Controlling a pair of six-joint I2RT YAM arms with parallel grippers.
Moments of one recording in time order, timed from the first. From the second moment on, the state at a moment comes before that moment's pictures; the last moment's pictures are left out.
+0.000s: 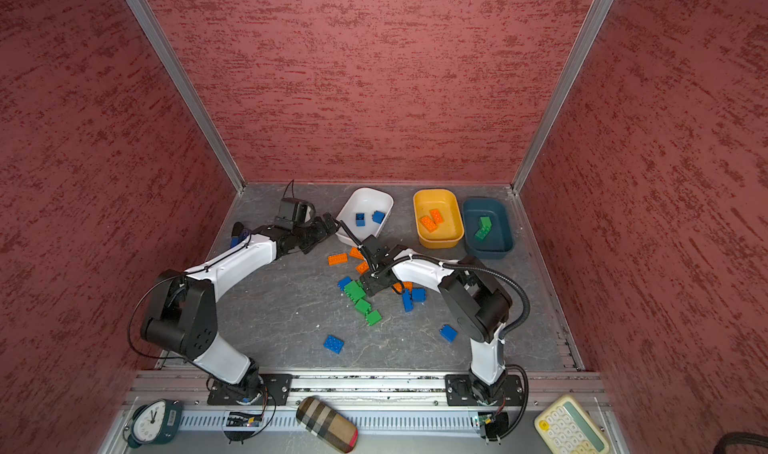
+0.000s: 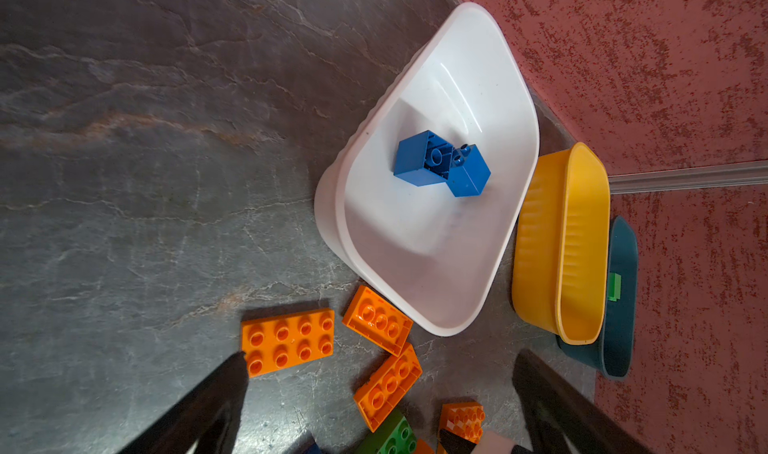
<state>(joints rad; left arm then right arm) -0.30 1.61 1.11 -0.29 0.18 -0.82 0.77 1.88 1.24 -0.57 0.02 0.24</state>
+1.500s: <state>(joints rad) -0.32 1.56 1.13 -0.48 0.05 -0.70 0.77 1.88 1.21 -0.53 -0.02 0.25</state>
